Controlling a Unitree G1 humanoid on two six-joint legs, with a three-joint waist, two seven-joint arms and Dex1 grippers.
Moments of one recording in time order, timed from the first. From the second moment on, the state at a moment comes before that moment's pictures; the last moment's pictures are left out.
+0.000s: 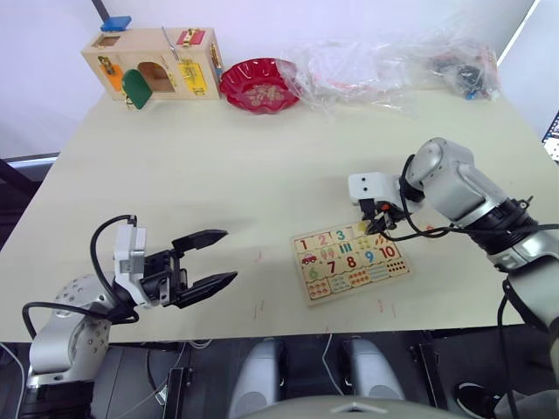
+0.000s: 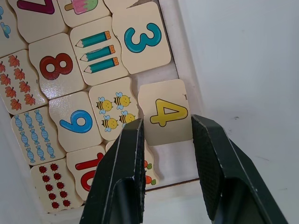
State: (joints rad) left arm 0.10 0.67 0.31 -0.19 -0.75 0.23 -1.33; right arm -1.02 -0.68 0.68 0.17 -0.19 0.66 1.48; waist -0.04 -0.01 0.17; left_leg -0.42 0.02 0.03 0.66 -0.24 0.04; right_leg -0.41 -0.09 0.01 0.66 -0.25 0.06
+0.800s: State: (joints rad) left arm 0.12 0.67 0.31 -0.21 -0.75 0.23 -1.32; right arm -1.02 -0.67 0.68 0.19 -0.18 0.63 1.49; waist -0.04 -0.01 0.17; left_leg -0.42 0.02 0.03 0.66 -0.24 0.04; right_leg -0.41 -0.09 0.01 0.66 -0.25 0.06
